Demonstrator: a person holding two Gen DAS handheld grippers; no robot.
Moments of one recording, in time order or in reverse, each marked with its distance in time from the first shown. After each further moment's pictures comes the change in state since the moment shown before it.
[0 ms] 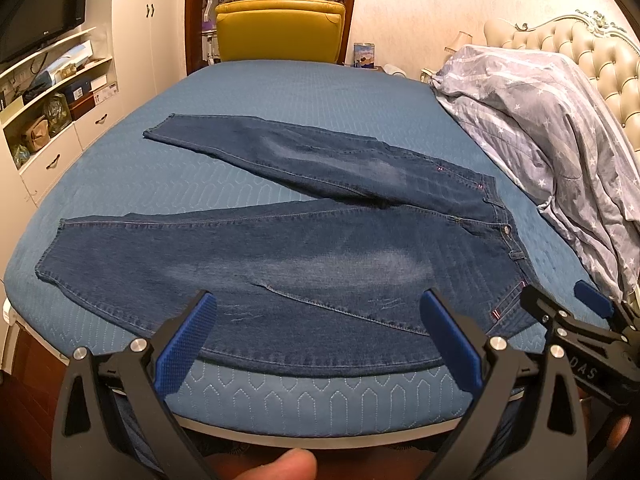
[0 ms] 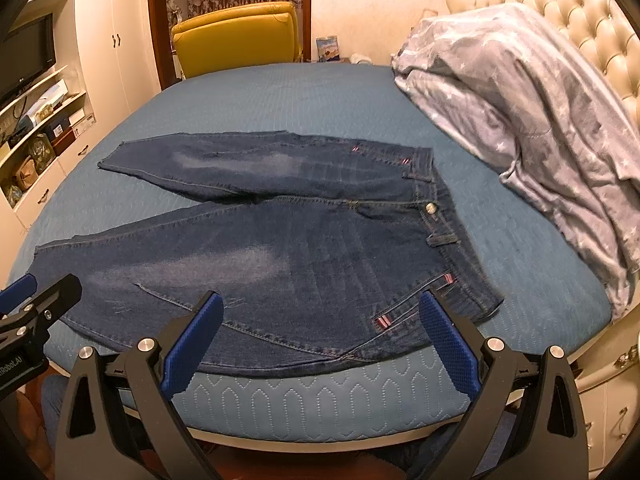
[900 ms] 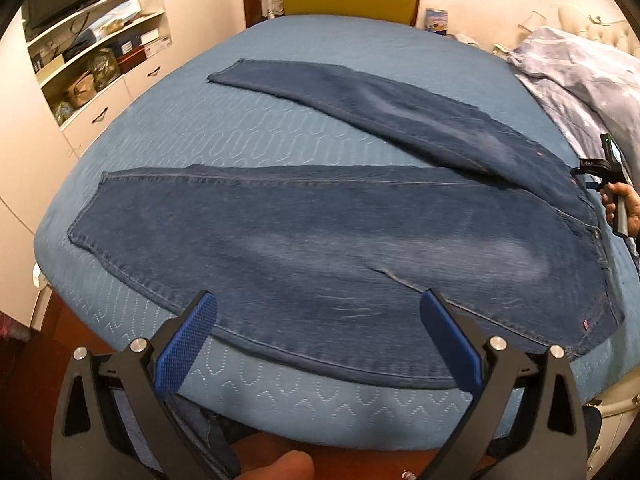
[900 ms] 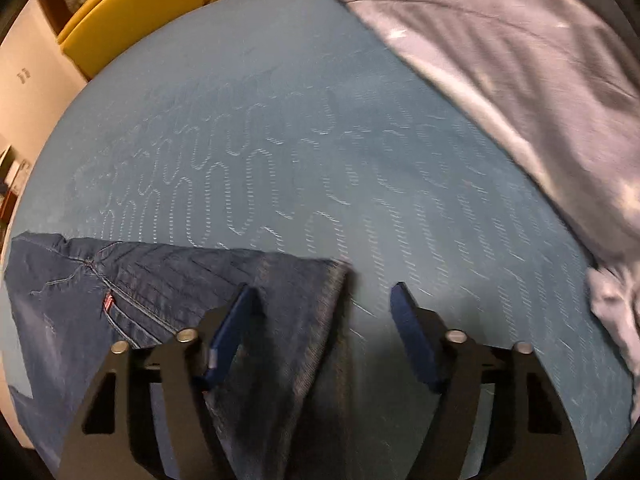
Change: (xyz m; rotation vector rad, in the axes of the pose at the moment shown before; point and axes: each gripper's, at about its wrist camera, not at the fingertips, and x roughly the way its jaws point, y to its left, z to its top) left arm 0.071 0.098 0.003 -0.104 0.166 0.208; right arm 0.389 -0.244 0.228 0.132 0.274 0.025
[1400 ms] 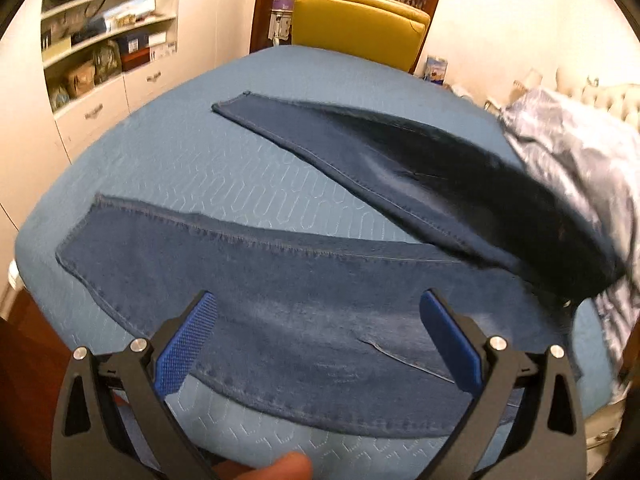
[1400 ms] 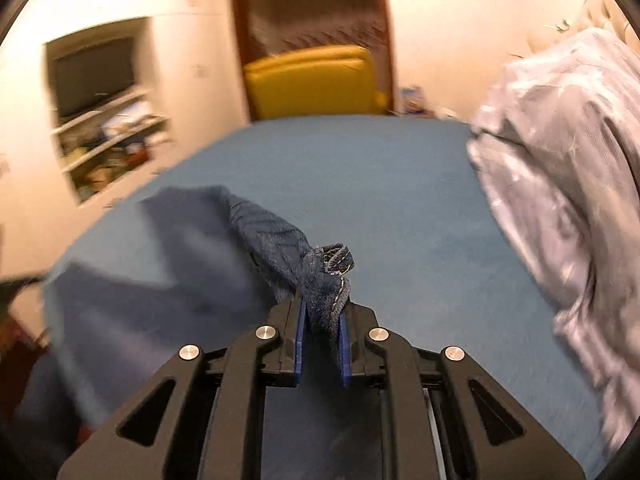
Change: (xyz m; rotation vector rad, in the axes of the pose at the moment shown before) left arm -0.029 0.039 0.043 -0.131 -0.111 -0.146; right arm -0.258 0.042 -0.225 -0.386 -0.434 0.388
